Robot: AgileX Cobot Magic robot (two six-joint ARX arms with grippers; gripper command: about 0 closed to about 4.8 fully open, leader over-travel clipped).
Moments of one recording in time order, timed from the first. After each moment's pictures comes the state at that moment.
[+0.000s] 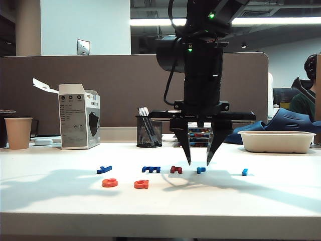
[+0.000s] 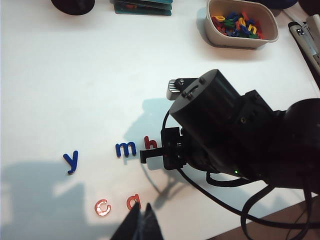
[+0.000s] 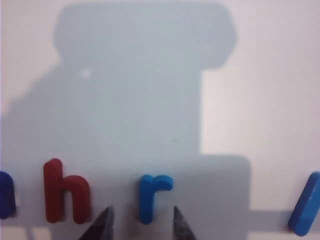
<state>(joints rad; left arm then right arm) -0.73 1.27 1.49 -0.90 -0.11 -0.46 0.64 1.98 1.48 -0.79 0.18 0.73</state>
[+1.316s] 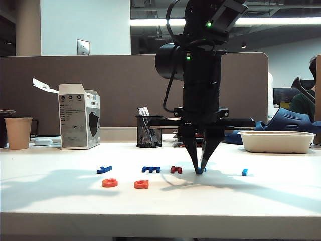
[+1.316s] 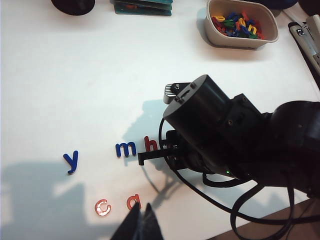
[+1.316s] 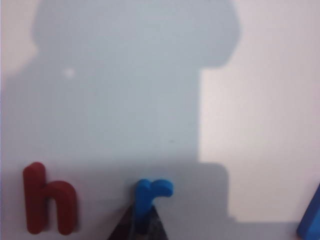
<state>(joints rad) -0.73 1.27 1.49 -0.90 -0.11 -0.46 0.64 2.02 1.48 -0.79 0.18 0.73</state>
